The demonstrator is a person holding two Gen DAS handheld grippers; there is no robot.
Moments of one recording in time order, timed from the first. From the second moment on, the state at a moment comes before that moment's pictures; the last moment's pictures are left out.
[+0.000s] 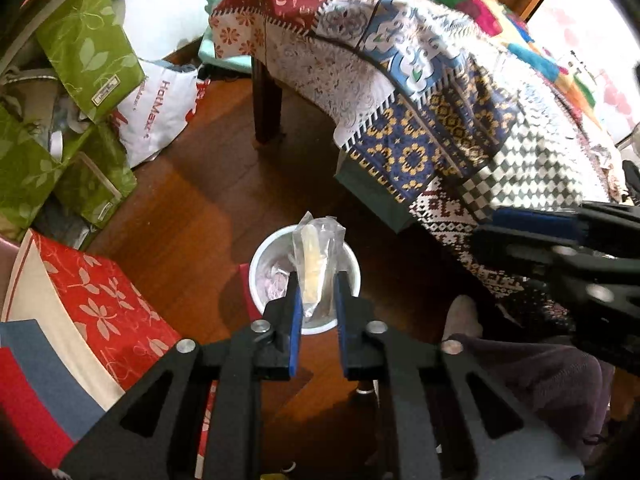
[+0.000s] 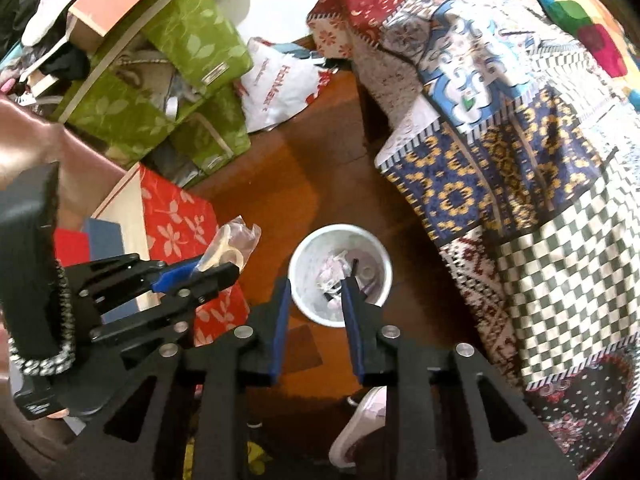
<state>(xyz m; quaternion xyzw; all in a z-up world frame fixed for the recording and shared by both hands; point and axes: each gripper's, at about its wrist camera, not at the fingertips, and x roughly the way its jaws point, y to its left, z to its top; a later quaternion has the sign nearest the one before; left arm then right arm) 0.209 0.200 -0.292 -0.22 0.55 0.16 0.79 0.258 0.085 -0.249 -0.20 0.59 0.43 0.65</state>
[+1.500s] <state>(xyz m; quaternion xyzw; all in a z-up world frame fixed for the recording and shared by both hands) 0.275 0.028 -0.081 -0.09 0.37 0.09 0.92 0.293 -0.133 -0.080 -0.12 0.43 0.37 0.82</state>
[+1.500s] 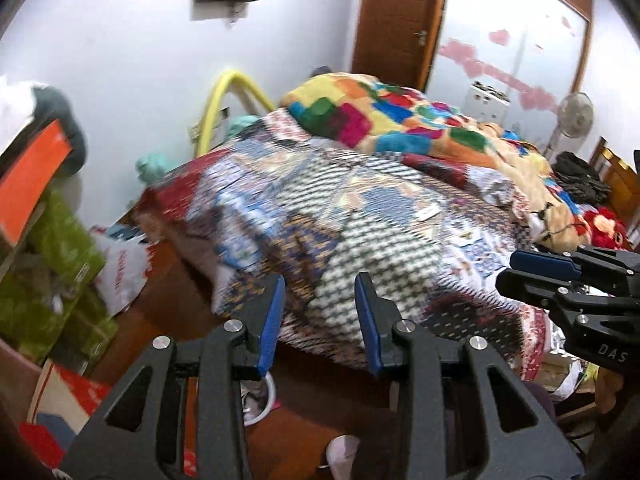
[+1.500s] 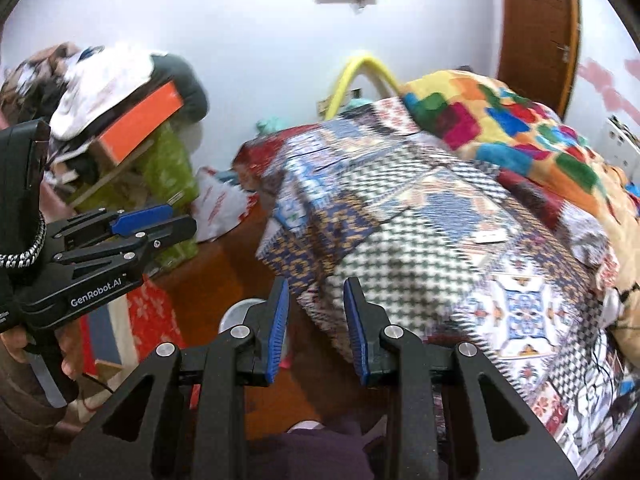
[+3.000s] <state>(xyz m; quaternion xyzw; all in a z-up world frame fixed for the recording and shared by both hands) 0.663 -0.106 -0.269 -0.01 0.46 -0.14 0.88 0.625 -0.269 -0.260 -0.02 0.50 0.18 0.85</state>
